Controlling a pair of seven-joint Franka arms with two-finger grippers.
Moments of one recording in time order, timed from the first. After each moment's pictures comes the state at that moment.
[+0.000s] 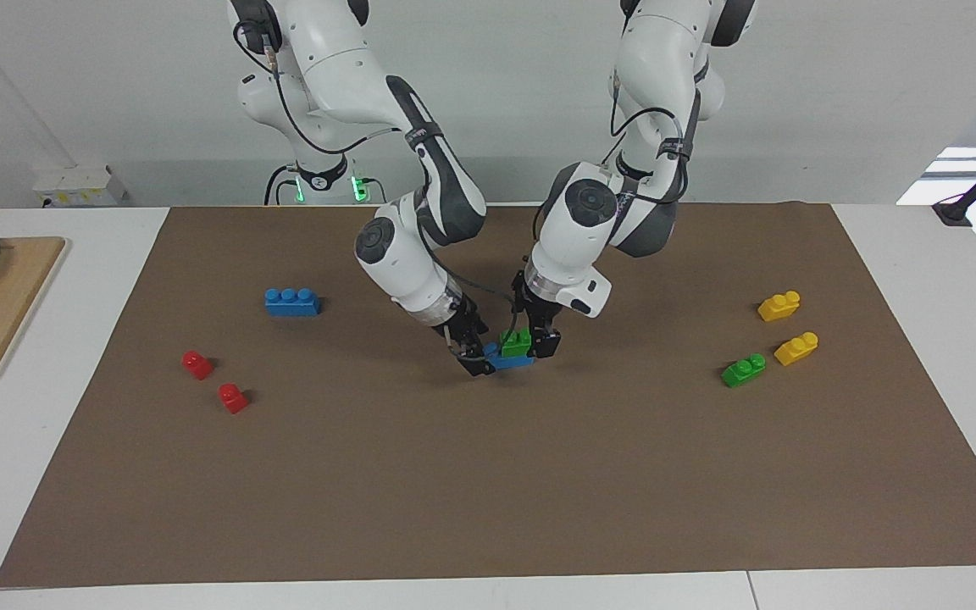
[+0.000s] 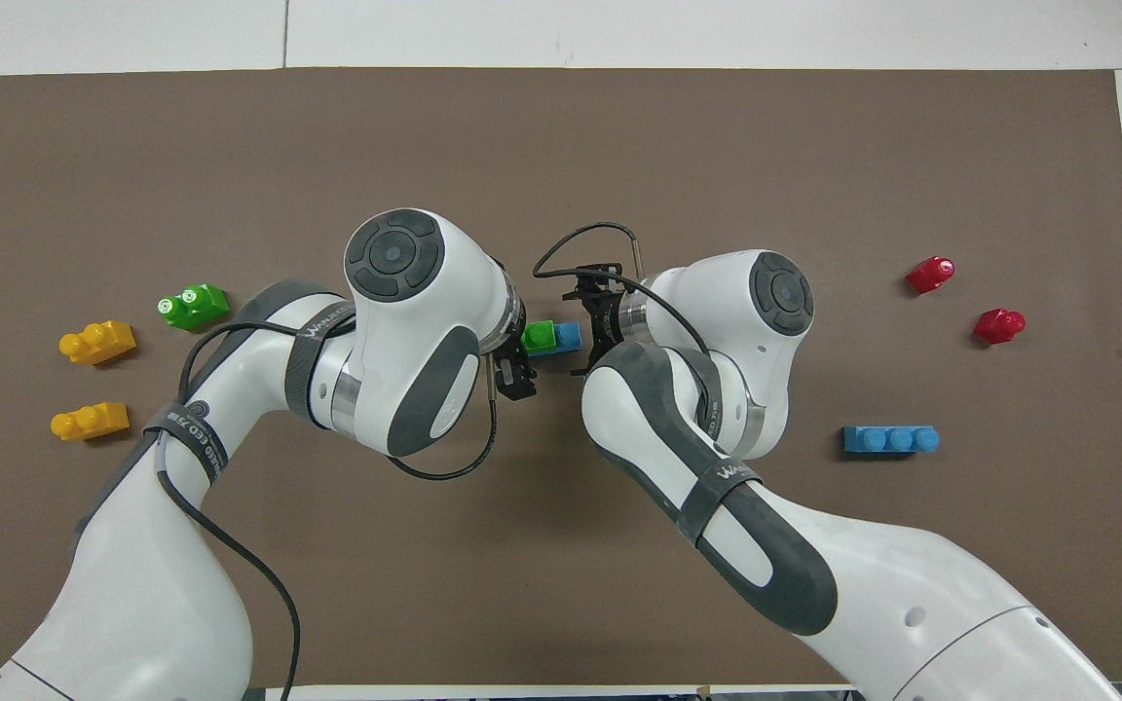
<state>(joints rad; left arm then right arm) -0.47 0.34 -0.13 -1.80 -0.16 2.21 -2.25 0.52 0.42 -0.01 -1.90 0.70 2.50 1.43</state>
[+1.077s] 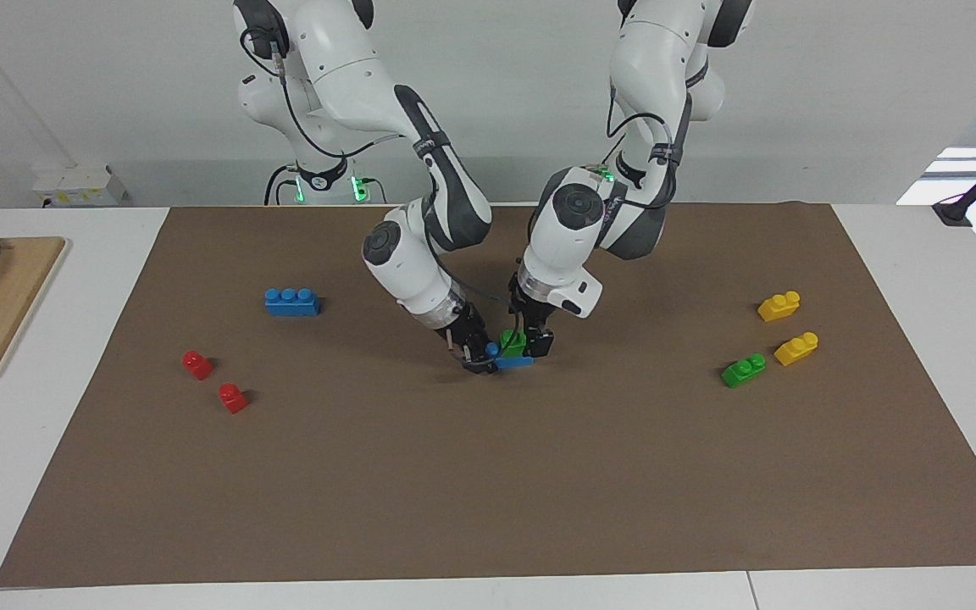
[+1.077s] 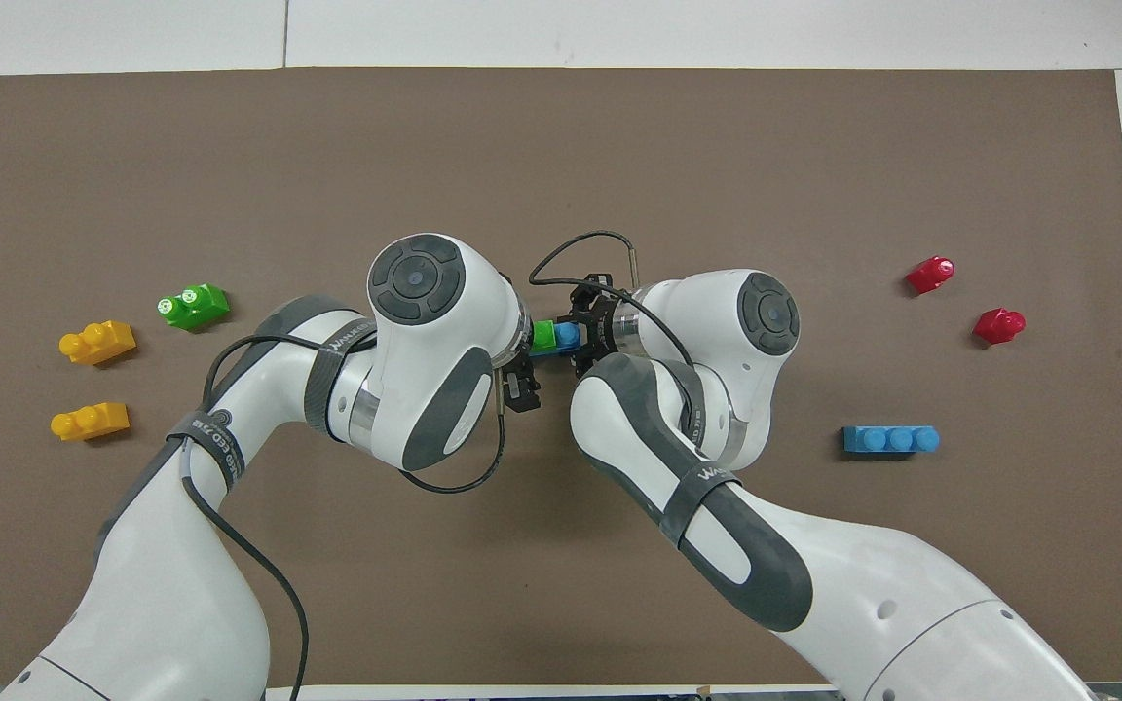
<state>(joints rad) -0.49 0.34 -0.13 -1.84 -0.14 2.25 -2.25 0.54 0.44 -0.01 -1.92 0.75 2.58 1.43</state>
